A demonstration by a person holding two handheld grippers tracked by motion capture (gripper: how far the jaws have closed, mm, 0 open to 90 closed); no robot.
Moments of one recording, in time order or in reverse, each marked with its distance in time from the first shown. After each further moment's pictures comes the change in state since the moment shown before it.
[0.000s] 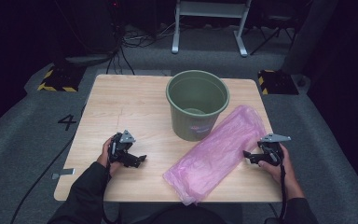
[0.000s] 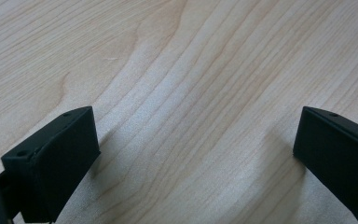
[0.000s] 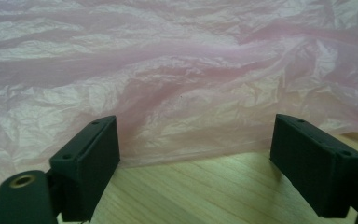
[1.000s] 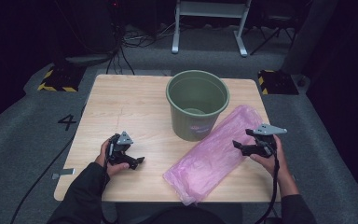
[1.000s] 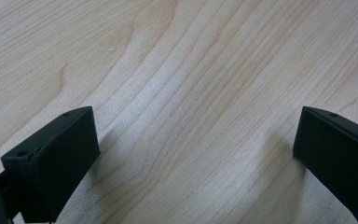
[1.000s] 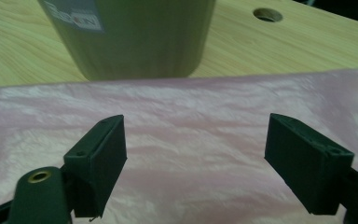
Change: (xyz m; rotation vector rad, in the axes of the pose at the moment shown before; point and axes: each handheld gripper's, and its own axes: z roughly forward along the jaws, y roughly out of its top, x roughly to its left) left arm 0.002 -0.006 -0.006 0.000 -0.022 0.024; right arm 0.038 0.055 -0.018 -0.181 0.099 -0.119
